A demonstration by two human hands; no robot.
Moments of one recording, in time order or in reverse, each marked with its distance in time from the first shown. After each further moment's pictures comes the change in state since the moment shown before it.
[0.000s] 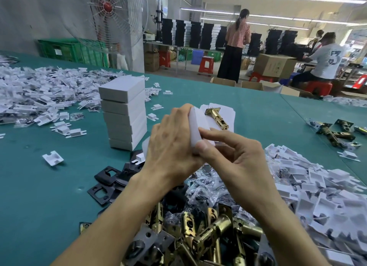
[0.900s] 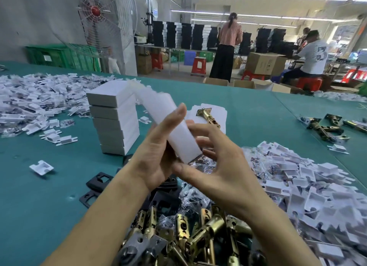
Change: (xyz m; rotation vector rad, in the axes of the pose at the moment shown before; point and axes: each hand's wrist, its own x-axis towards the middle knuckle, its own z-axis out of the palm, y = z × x) left_hand 0.005 -0.001 -0.011 -1.618 -0.379 -0.553; right_hand 0.000 0.008 -0.006 -0.289 -0.136 -0.117
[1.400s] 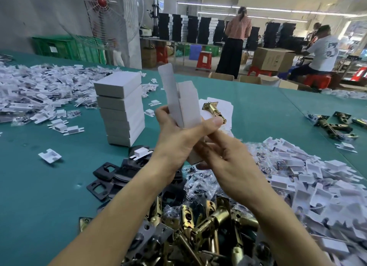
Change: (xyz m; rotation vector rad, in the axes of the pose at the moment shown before) left_hand 0.005 -0.019 0.014 0.326 0.305 0.259; right_hand 0.005 0.006 0.006 0.183 -0.051 0.108
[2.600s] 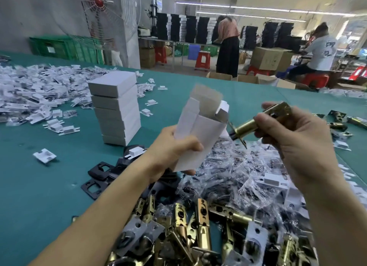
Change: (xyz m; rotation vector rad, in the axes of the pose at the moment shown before) left_hand 0.005 -0.012 -0.017 0.179 -0.286 -0.270; right_hand -0.013 -0.006 -0.088 0.278 0.457 0.077
